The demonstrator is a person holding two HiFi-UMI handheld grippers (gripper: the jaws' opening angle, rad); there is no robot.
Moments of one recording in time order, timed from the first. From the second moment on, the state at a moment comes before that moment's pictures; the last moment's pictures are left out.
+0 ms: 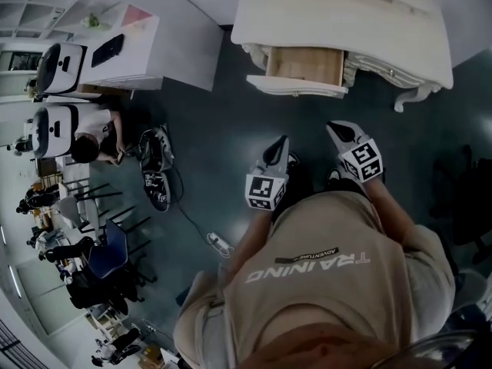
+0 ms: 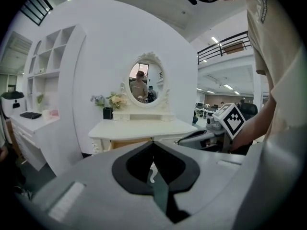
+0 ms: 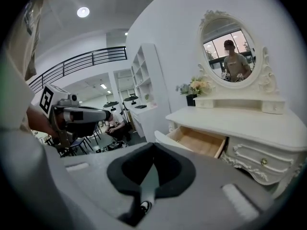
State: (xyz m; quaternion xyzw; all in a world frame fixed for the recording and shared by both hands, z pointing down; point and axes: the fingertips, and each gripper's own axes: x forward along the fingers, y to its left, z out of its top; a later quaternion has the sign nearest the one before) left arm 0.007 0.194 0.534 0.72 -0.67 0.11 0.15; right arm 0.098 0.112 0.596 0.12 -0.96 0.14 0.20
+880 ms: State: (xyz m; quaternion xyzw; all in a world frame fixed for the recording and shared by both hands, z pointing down) left arm -0.186 0.082 0.593 0.78 -0.58 0.10 0.20; right arm -0.028 0.014 0.608 0.27 -0.91 0.16 0.26
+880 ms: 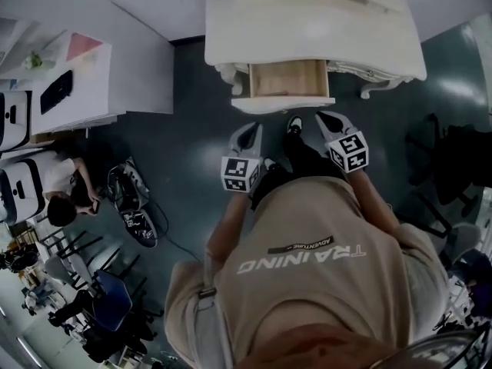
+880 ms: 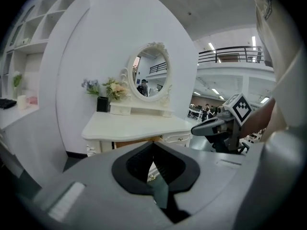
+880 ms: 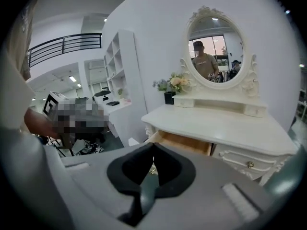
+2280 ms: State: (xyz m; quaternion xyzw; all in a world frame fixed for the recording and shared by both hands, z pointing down) left arm -0.239 -0.131 0.655 0.81 -0.48 0.19 0.28; right arm -0.050 -0.184 0.688 0.29 -0.87 0.20 0.34
